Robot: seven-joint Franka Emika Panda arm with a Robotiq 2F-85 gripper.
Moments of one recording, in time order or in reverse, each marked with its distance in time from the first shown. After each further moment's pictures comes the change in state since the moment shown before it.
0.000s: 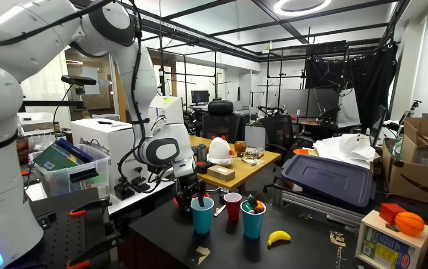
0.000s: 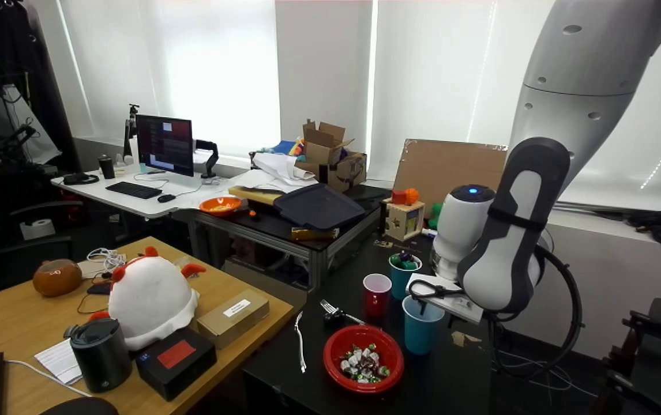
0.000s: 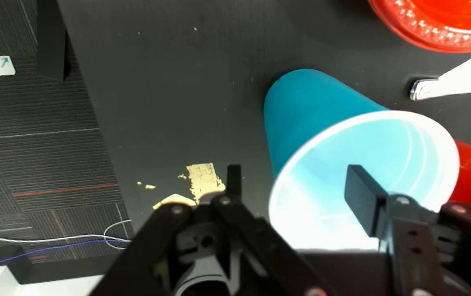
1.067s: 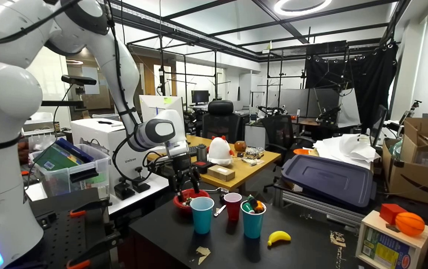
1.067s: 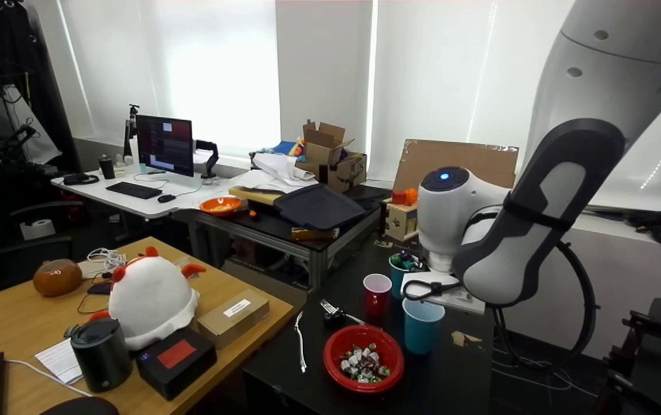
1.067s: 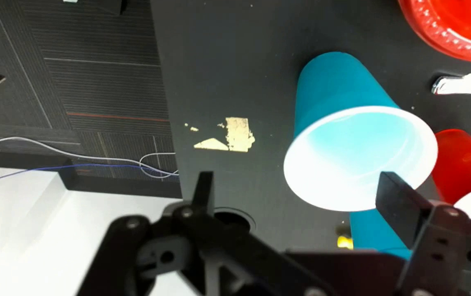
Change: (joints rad) arm 0.454 -0.038 -0.345 -0.015 -0.065 -0.328 0.098
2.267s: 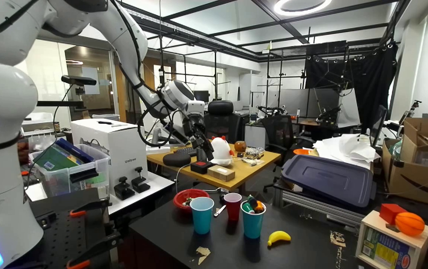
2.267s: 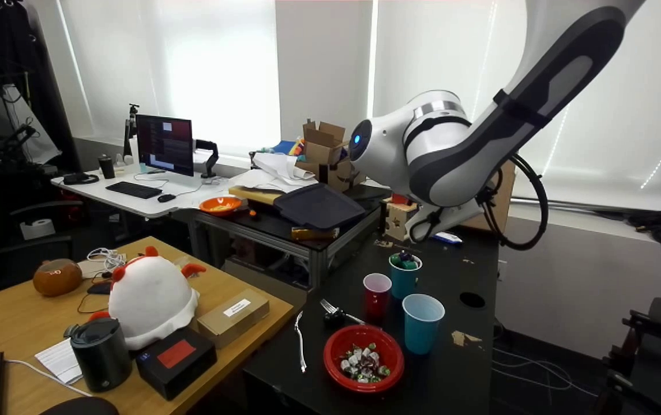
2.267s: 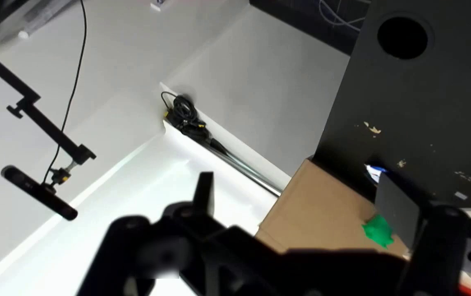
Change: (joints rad) arm -0.151 -0.173 0.083 0.366 -0.746 -1.049 0.100
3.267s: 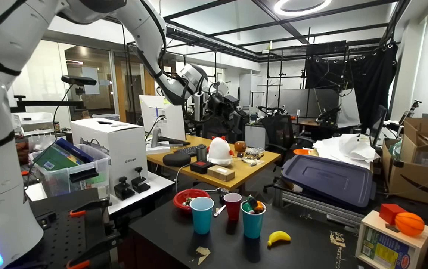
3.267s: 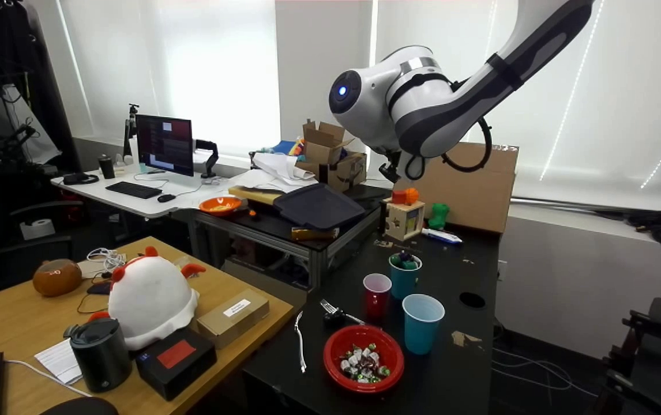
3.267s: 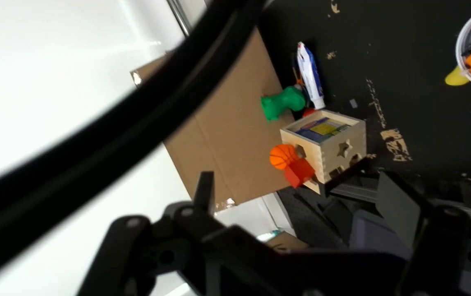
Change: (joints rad) arm -0.575 -0.047 0.580 0.243 -0.547 0.000 -0.586
